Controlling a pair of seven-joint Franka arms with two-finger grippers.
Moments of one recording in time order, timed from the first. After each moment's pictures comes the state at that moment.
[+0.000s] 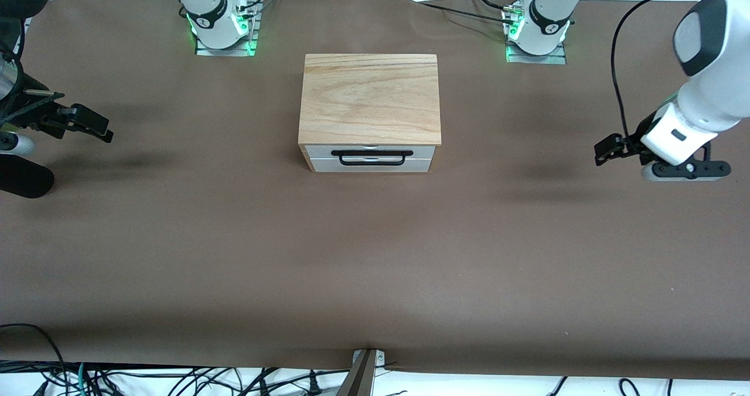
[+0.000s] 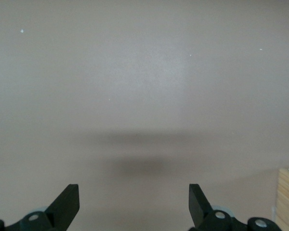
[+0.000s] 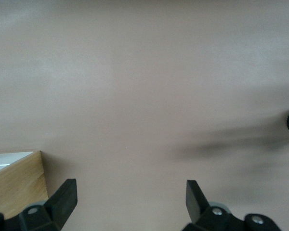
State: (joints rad) left arm -0.02 0.06 0.00 -1.91 0.01 1.98 -0.06; right arm 0.01 0.06 -0.01 -1.61 0.02 1.67 0.08
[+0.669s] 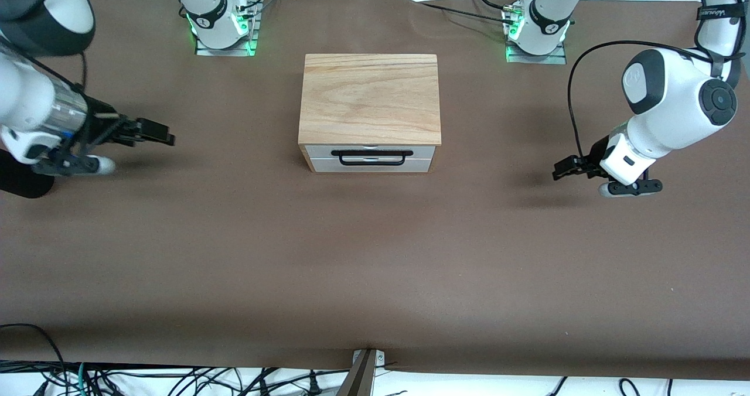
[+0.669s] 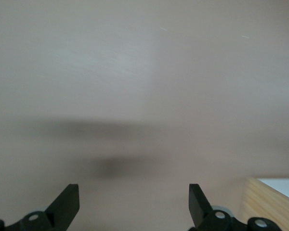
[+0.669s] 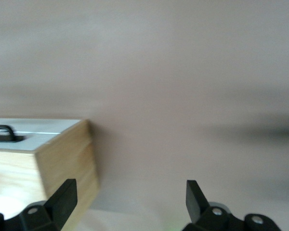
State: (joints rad) left arm -0.02 0.13 -0.01 -2.11 -0.36 2.21 0.07; right arm 0.07 0.19 0.00 -1.63 0.28 1.62 0.07
